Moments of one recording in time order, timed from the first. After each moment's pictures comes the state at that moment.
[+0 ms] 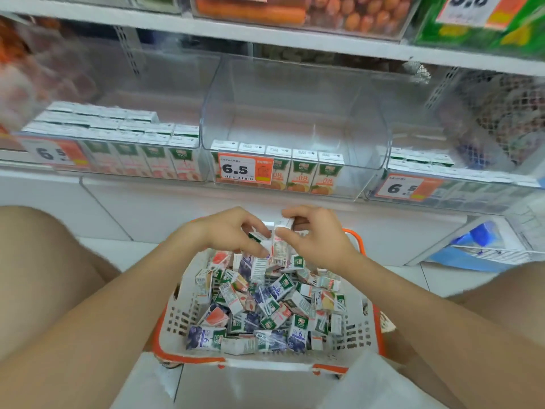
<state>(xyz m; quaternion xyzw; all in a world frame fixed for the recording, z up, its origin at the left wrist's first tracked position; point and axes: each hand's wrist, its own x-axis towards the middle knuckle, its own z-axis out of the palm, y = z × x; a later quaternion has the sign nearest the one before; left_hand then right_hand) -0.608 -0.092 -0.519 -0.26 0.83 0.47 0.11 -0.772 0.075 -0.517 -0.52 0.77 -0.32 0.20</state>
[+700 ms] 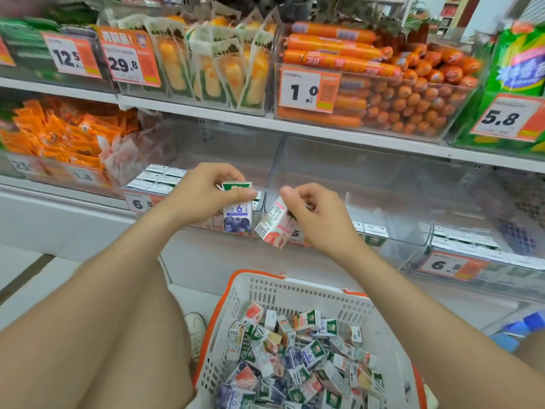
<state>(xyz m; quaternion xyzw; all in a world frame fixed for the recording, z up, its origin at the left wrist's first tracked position) -0.515 -0.171 -0.368 -0.37 0.82 0.34 -0.26 -0.711 -0.024 -0.383 -0.52 0.71 -0.46 0.15</state>
